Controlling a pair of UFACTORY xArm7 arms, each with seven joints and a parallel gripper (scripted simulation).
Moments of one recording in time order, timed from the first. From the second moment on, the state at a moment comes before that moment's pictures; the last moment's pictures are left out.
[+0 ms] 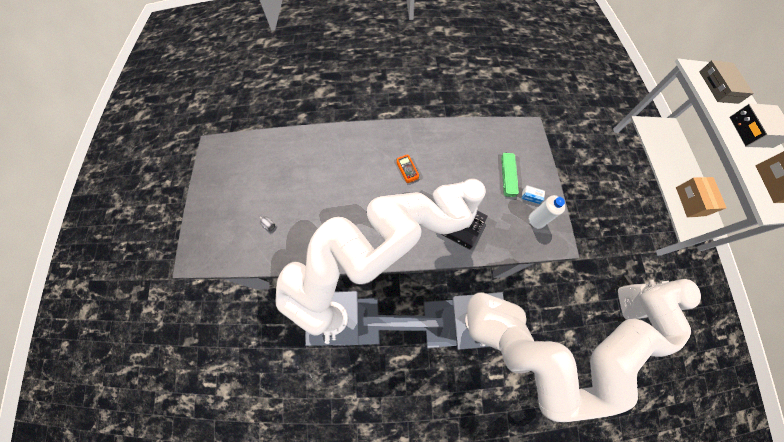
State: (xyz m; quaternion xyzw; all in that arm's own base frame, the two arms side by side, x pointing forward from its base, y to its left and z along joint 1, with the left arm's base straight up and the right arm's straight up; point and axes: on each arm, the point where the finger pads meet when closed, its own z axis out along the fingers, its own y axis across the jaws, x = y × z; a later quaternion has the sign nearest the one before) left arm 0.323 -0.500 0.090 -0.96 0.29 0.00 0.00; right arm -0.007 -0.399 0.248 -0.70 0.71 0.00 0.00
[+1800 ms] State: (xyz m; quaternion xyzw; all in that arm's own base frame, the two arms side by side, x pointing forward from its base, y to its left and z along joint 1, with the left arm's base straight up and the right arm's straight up) left arm 0.324 -0.500 0.078 -0.96 0.29 0.00 0.00; right arm -0.007 -0.399 0.248 -0.70 0.71 0.00 0.00
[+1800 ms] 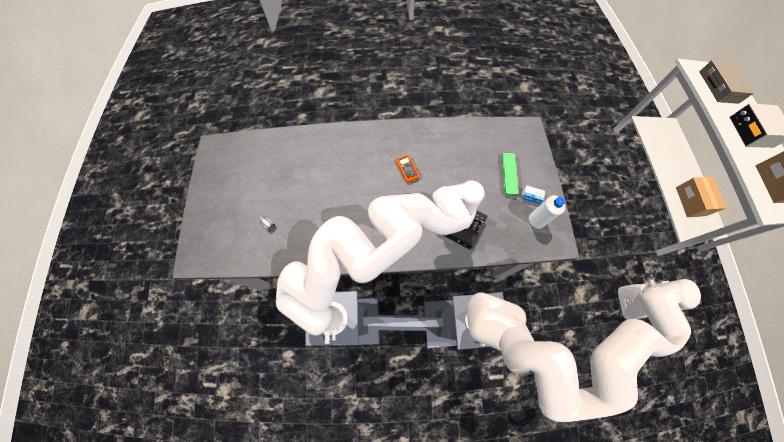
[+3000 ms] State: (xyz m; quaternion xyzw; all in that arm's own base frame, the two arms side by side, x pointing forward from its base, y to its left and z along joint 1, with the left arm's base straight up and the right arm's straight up) left arm 0.335 -0.508 0.078 -0.96 0.29 0.00 0.00; right arm -0.007 -0.399 0.248 -0.70 0.71 0.00 0.00
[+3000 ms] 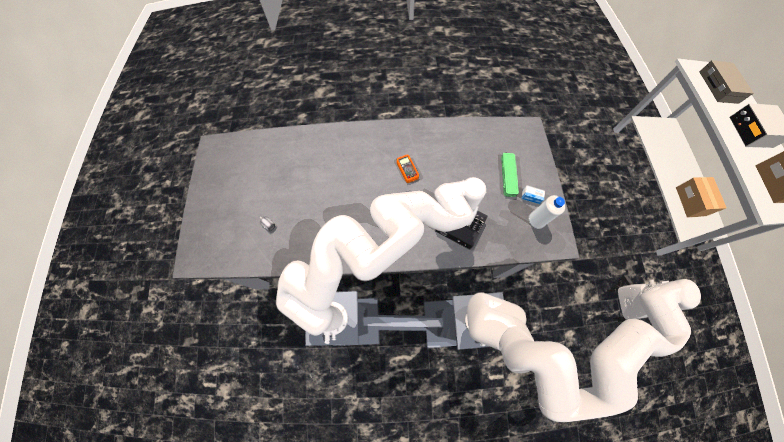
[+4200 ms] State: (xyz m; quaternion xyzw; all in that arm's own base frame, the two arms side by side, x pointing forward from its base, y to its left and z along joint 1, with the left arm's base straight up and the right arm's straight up) left arm 0.333 -0.506 0.078 -0.96 0.29 0.00 0.00; right arm -0.007 -0.399 0.248 -0.70 0.71 0.00 0.00
